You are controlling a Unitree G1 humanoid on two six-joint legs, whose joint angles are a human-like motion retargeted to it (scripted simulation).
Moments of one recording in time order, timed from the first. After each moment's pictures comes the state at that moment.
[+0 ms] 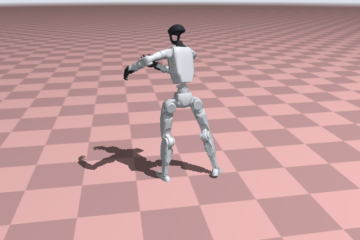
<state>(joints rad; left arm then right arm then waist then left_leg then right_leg) -0.10 1.29 -0.27 0.18 -0.99 -0.12 -0.18 -0.80 -0.01 0.67 0.23 0.76 -0.25 -0.22 0.39 0.10 0.24 -0.05 0.13 0.22 0.00 -0.04 -0.21 0.03 -0.43 -0.59 0.20 0.16 0.23</state>
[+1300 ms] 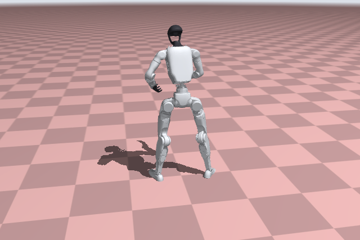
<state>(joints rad) -0.16 0.63 -0.55 0.15 -1.21 -0.14 -0.08 -0.47 -0.36 0.37 0.23 0.49 -0.25 -0.38 0.18 -0.03 0.30 -0.06 0.21 0.39 -0.04 -0.03 -0.16 -0.10 -0.31 -0.47 0.07 0.14 0.26</state>
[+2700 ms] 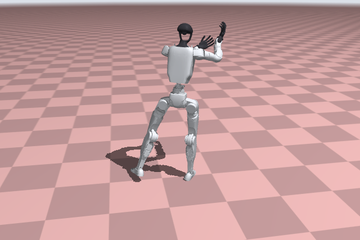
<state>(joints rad) -1.41 0.17 -0.86 0.34 -1.43 -0.33 0.07 -1.27 -0.93 0.36 0.28 1.41 -0.56 -0.23 -0.13 -0.01 0.20 0.07 0.44 0.55 0.12 0.19 -0.18 -0.12 -0.07 -0.16 0.10 0.06 0.26</state>
